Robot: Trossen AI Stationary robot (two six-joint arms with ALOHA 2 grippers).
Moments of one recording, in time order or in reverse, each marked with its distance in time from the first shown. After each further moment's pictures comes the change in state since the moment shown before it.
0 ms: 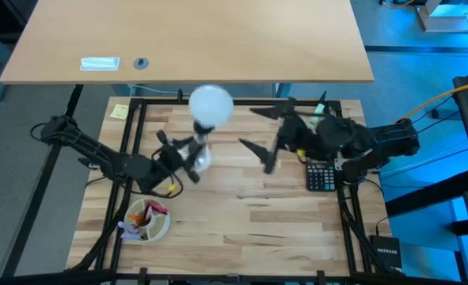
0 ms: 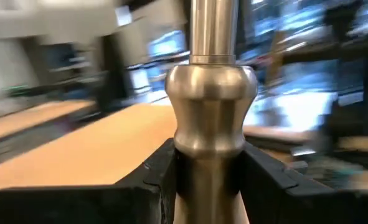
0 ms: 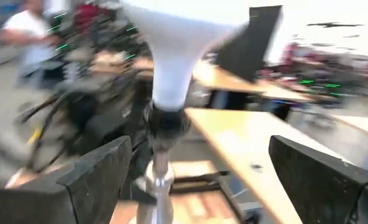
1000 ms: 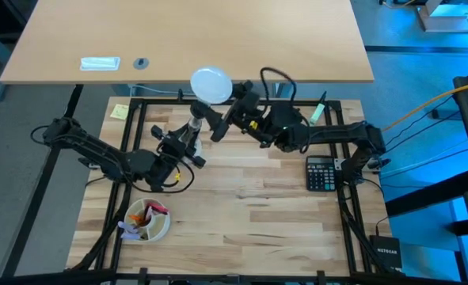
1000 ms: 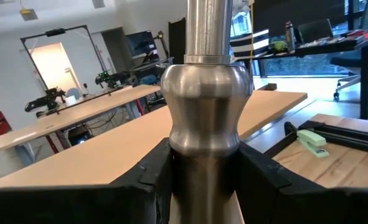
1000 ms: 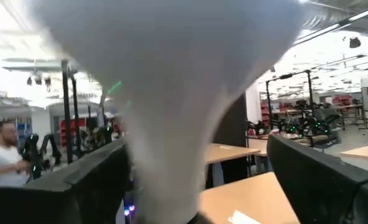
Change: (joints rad) left arm 0.083 0.066 0.002 0.220 -0.262 0.231; right arm -0.260 0.339 -0.002 0.816 -0.163 0.071
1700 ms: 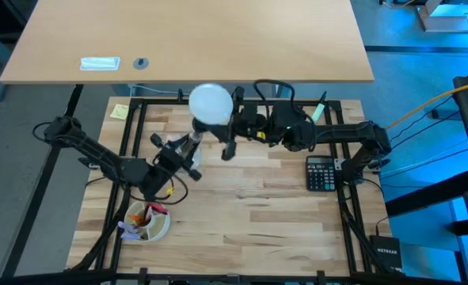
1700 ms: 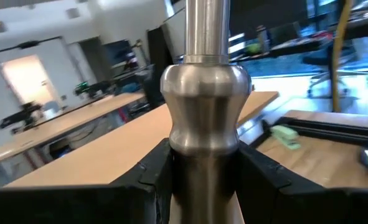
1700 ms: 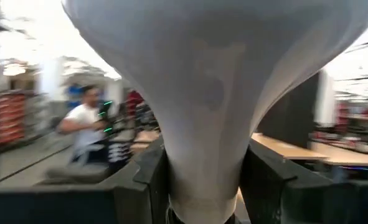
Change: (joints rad) left arm -0.108 0.000 0.000 -0.001 0.003 0.041; right arm 0.001 -0.043 0.001 -0.150 -0.289 -0.025
